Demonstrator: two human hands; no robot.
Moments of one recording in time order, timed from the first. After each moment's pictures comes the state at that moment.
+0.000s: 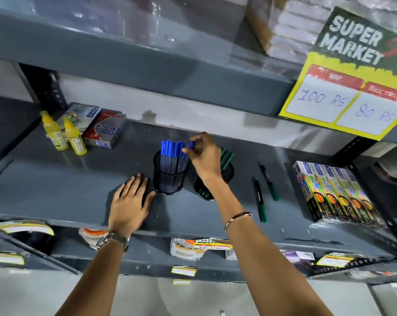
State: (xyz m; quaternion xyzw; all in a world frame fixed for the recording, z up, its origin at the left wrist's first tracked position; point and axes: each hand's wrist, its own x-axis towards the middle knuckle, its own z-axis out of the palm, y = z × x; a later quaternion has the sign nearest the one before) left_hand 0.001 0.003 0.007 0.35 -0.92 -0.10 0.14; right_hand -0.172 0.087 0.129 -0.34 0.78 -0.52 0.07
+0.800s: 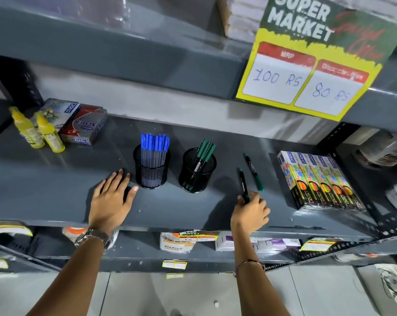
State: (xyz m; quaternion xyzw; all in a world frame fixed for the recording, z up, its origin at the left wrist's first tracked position) left_hand 0.000 0.001 0.003 0.35 -0.92 -0.10 0.15; right_hand -0.192 0.243 0.035 0.07 0.95 -0.29 -0.07
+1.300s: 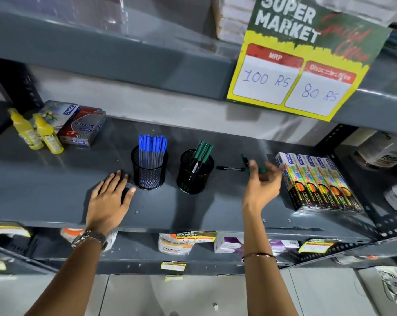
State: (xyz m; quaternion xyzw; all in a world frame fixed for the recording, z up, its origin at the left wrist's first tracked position) left_hand 0.000 0.004 0.004 0.35 -0.92 -0.10 0.15; right_hand -0.212 0.231 0.108 -0.01 0.70 -0.69 -0.18
